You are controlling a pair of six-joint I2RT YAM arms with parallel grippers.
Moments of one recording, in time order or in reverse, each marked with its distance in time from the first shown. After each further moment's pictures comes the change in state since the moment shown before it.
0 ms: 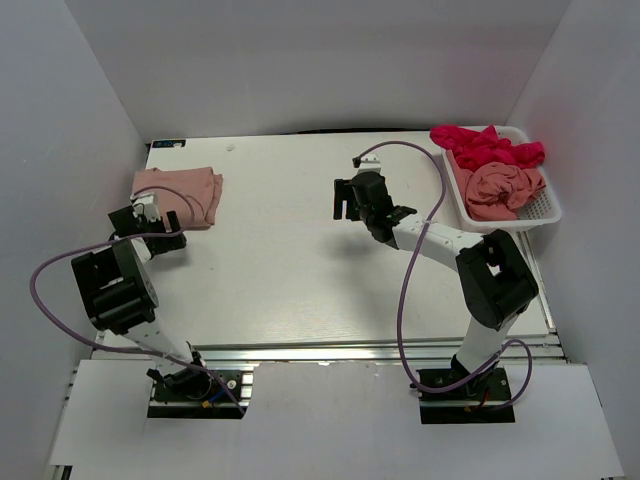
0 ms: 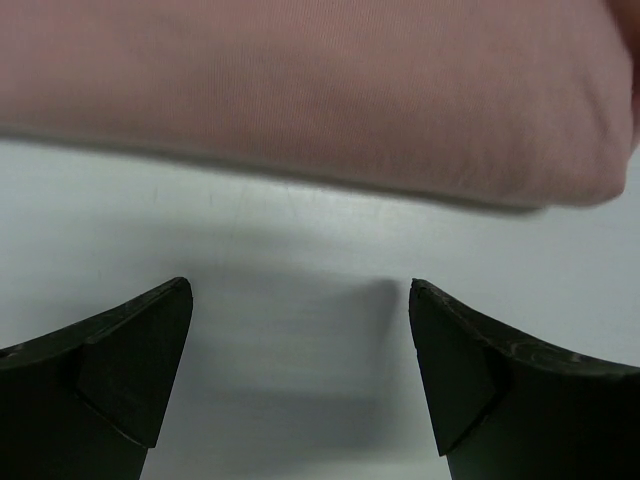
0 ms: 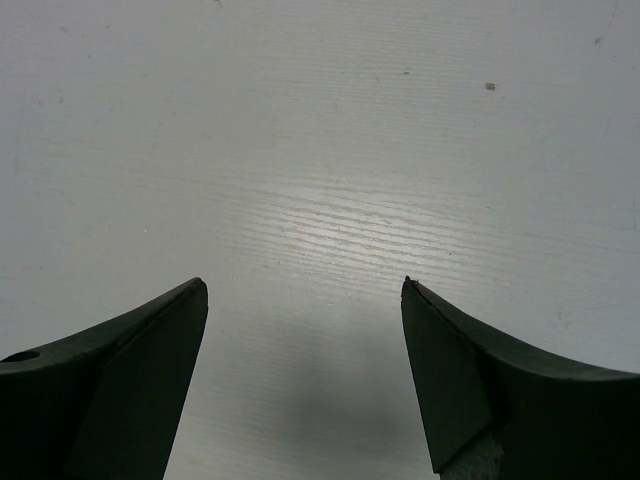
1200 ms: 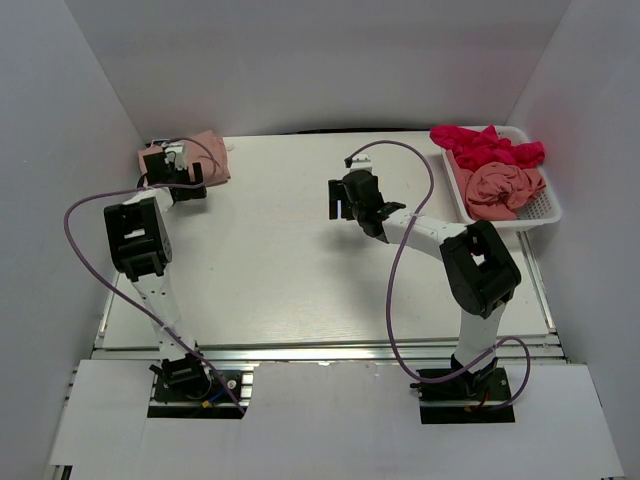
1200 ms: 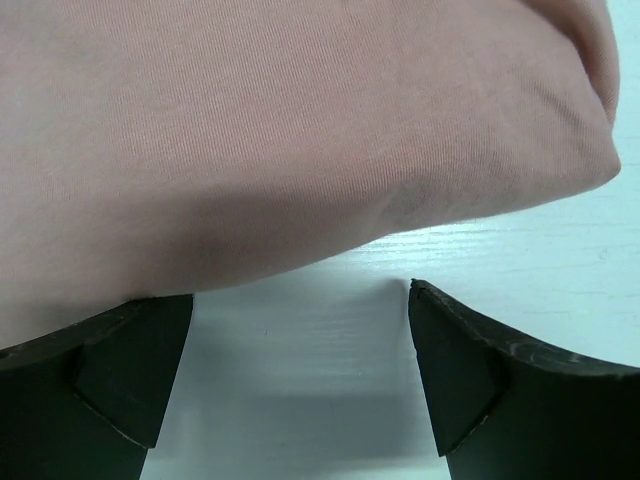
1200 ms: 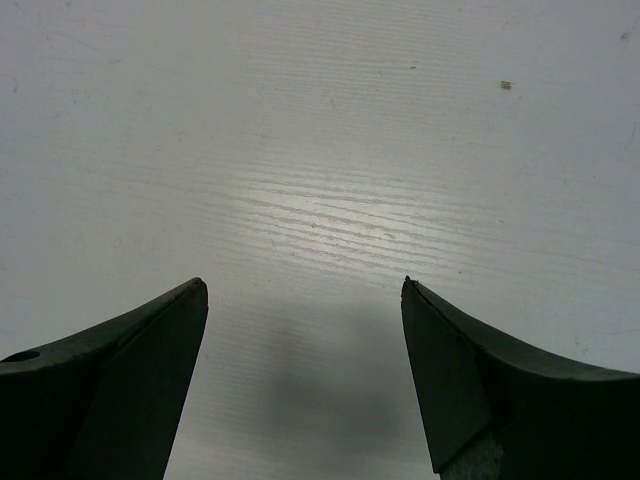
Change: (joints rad) left arm -0.215 0.503 0.709 -0.119 -0.092 -0.045; right arm 0.002 0.115 0.087 -0.023 0.013 -0.022
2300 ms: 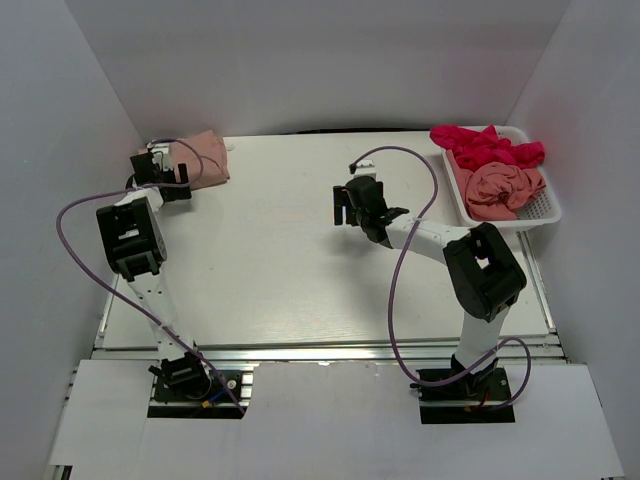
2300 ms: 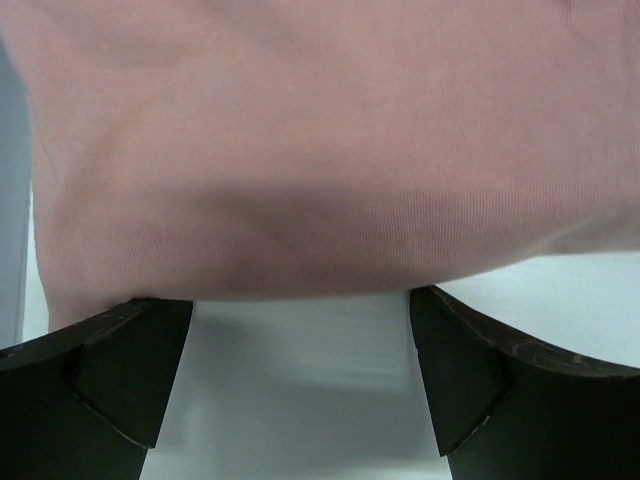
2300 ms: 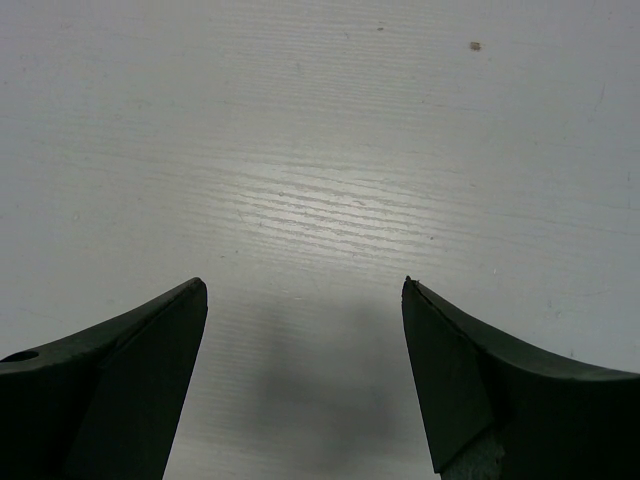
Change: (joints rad) left arm 0.056 0.024 0.045 -0.031 -0.110 0.055; right arm 0.000 -0.035 -0.070 0.001 0.035 -0.006
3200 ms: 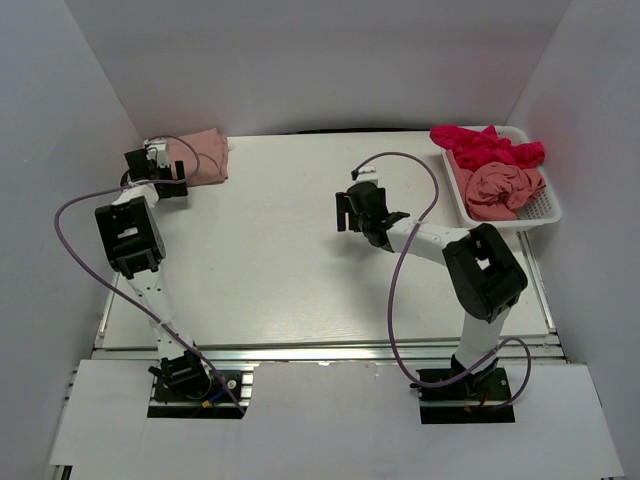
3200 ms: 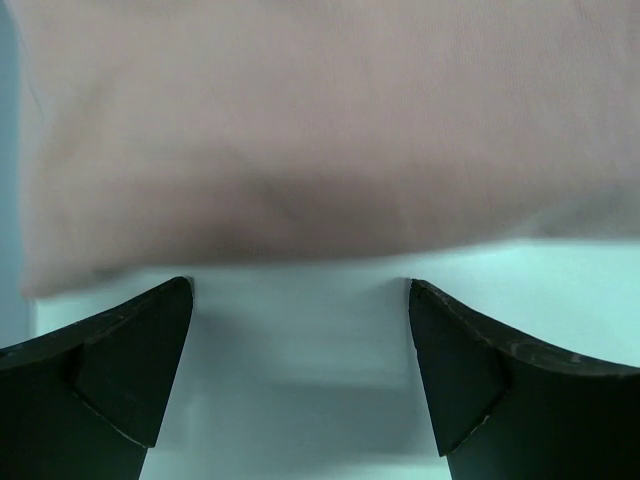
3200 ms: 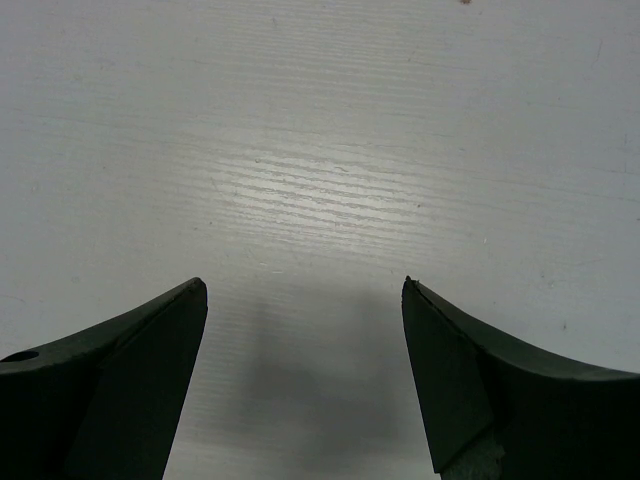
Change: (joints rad) left arm 0.021 0.072 0.126 -0.048 0.077 0.032; right arm 0.001 -0.007 -0.047 -0.002 0.015 0.001
